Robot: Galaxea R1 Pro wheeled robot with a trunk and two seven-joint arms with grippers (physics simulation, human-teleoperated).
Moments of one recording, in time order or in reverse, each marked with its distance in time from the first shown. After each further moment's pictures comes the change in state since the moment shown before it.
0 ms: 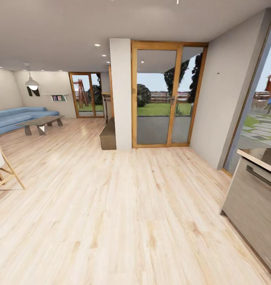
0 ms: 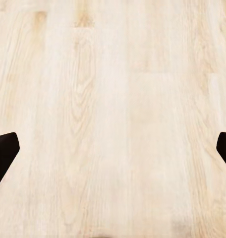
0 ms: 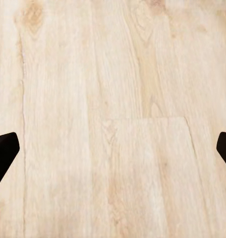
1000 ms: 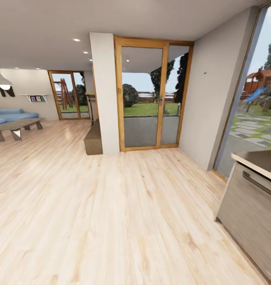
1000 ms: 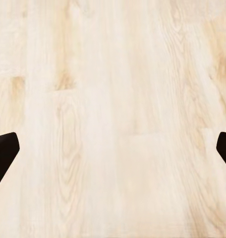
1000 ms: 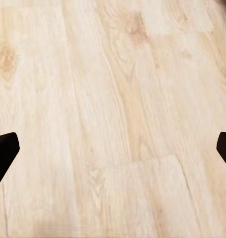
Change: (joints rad) left arm 0.000 0.029 0.004 -0.021 0.000 -0.005 -0.009; right arm 0.000 0.000 0.002 -0.010 0.001 -0.007 0.002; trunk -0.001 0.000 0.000
